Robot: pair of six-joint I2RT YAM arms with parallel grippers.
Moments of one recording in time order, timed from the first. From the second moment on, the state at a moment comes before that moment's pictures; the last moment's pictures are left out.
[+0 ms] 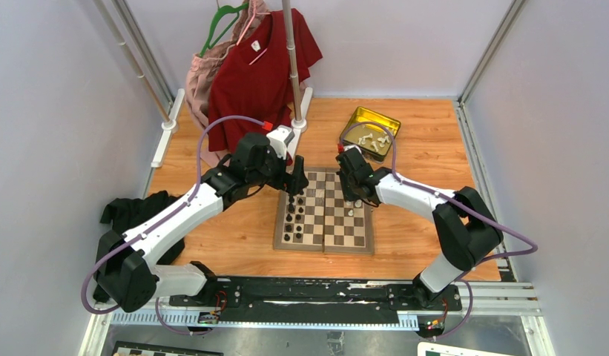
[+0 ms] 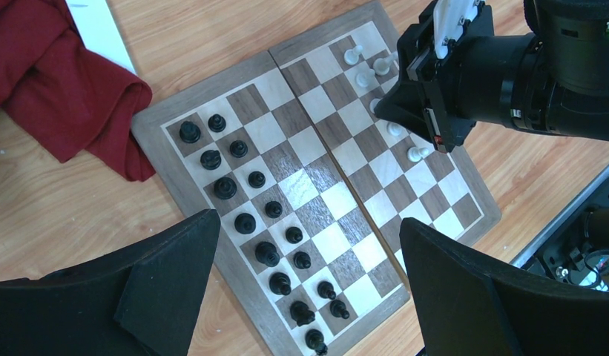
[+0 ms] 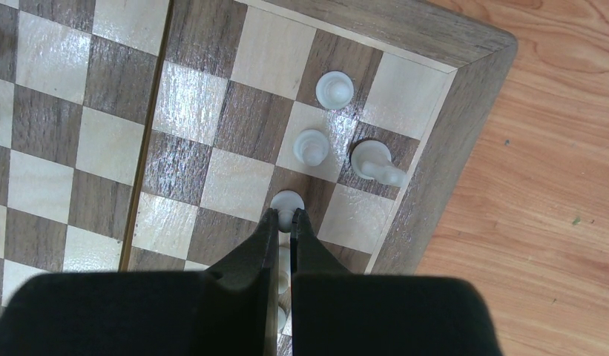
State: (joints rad) left arm -0.63 1.24 0.99 -0.31 0.16 -0.23; right arm 0.64 1.59 0.96 -0.34 0.20 0.30
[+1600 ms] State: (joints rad) left arm -0.63 1.26 1.04 -0.32 0.16 -0.23; right arm 0.46 1.72 1.51 -0.47 0.27 0.24
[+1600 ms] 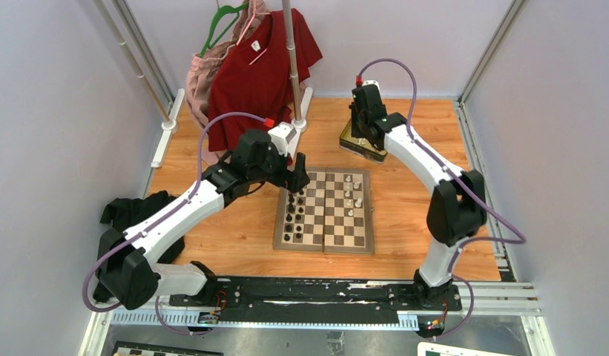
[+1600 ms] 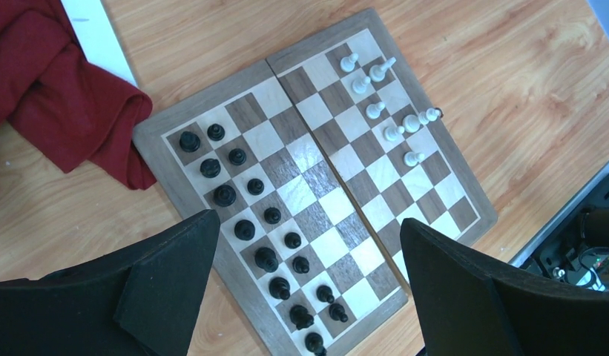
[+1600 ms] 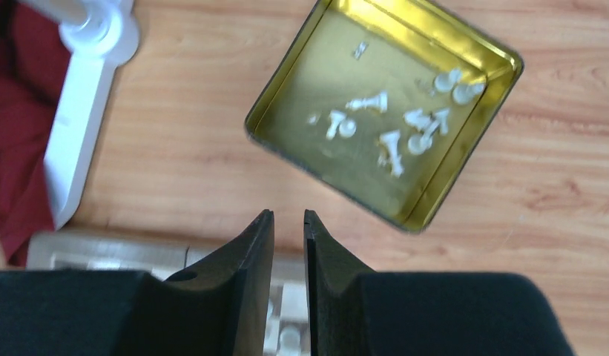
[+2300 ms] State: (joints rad) left arm -0.63 1.33 1.05 -0.40 0.15 -0.20; right arm 0.33 2.16 1.80 -0.52 0.28 0.22
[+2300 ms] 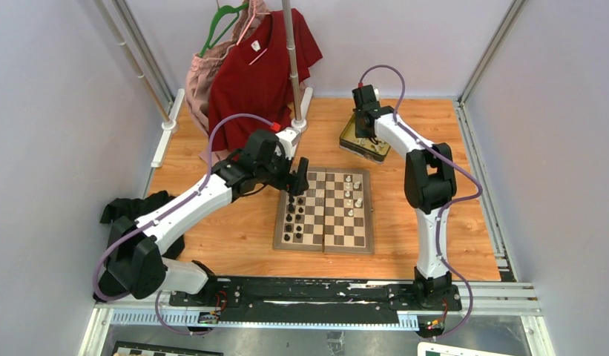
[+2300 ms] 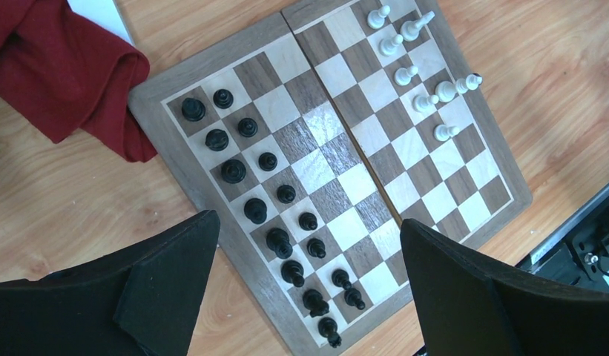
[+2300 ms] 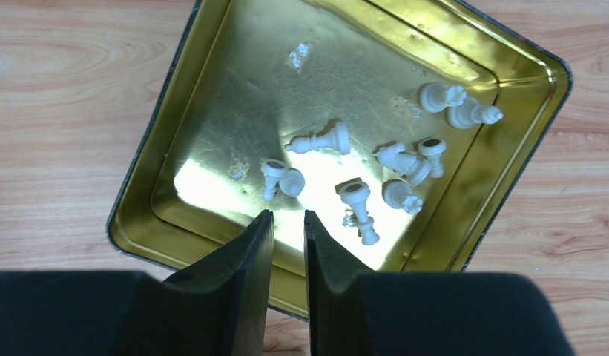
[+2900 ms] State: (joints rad) left arm -0.62 1.38 1.08 -0.41 0.15 -0.19; right arm 0.29 2.25 1.83 -0.52 0.22 0.23
